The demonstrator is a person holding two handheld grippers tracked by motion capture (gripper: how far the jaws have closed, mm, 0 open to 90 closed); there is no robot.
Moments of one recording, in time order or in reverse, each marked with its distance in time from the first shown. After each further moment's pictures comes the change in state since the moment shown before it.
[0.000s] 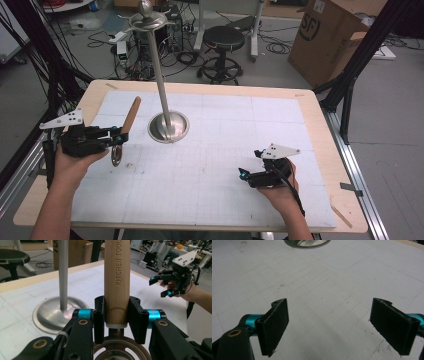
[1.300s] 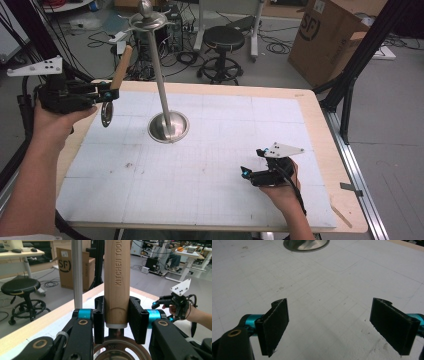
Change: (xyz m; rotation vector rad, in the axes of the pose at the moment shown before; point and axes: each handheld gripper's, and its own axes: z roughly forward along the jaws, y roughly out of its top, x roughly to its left) left arm 0.003 0.116 -0.016 -0.048 0.019 0.118; right arm -0.005 -0.001 -0.004 -0.018 0.005 0.024
